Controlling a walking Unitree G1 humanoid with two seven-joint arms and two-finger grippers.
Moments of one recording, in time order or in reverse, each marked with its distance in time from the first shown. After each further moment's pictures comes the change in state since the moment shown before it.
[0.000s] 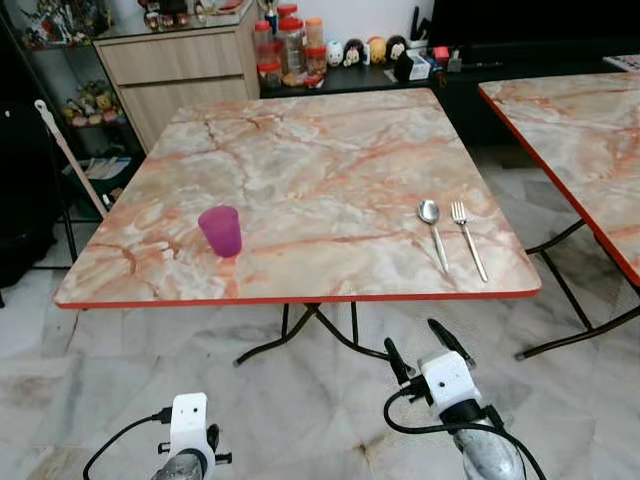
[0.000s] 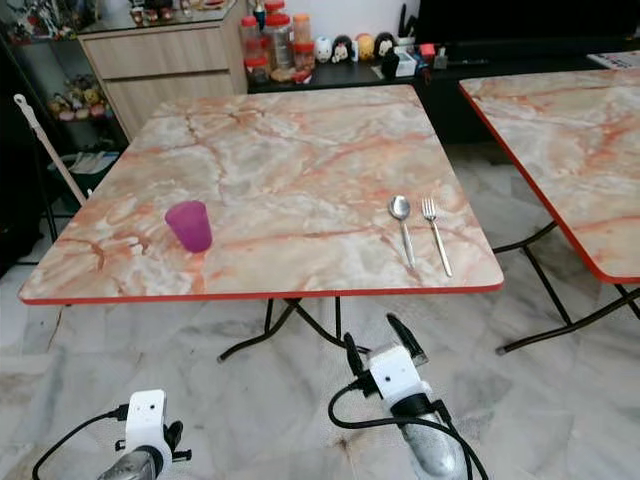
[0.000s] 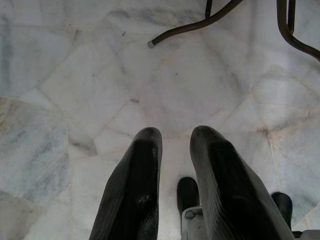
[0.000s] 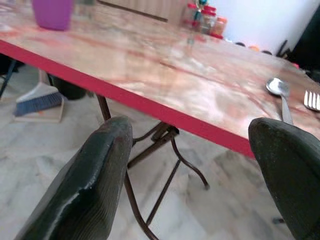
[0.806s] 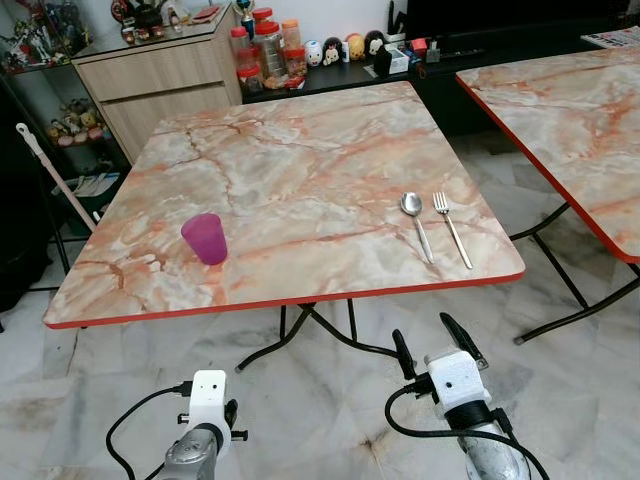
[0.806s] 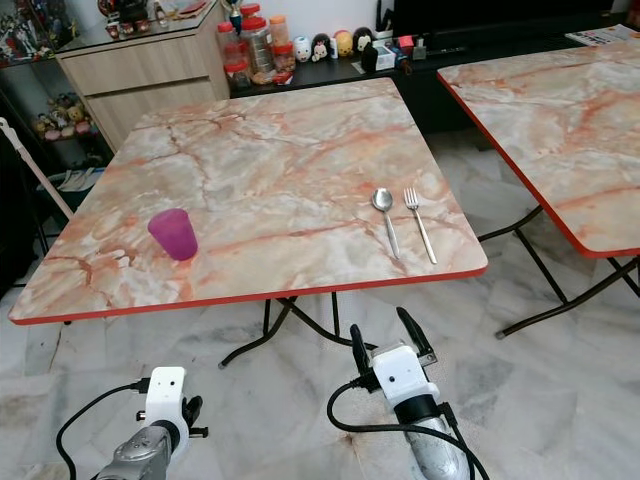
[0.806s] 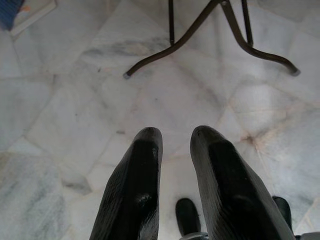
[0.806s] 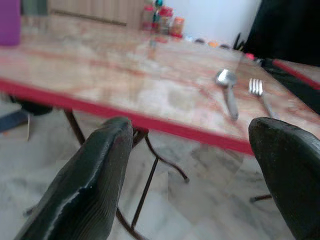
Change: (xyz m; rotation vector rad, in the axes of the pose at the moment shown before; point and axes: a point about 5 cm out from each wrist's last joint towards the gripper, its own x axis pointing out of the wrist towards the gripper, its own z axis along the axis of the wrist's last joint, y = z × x) left arm 0.008 -0.024 0.027 0.061 -0.068 -0.109; right arm -0.001 -0.003 0.024 0.027 -0.037 -0.121
